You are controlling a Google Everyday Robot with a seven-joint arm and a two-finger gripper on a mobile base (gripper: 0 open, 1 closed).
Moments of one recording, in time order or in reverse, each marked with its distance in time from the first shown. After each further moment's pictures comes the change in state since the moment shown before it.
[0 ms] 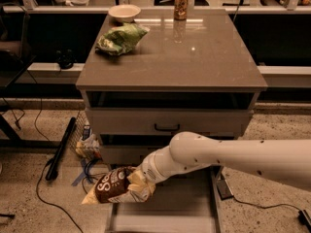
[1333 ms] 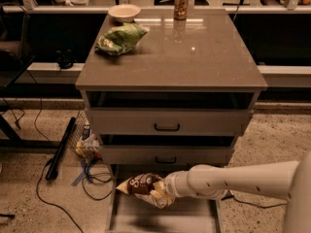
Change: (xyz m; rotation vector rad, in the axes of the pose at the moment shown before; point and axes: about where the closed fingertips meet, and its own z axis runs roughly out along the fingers) arm 0.118 -0.121 0.056 0.209 -0.103 0.318
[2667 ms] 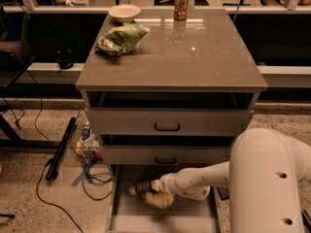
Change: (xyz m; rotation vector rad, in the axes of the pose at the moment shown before) arm 0.020 -0.082 0.109 0.137 -0.018 0.194
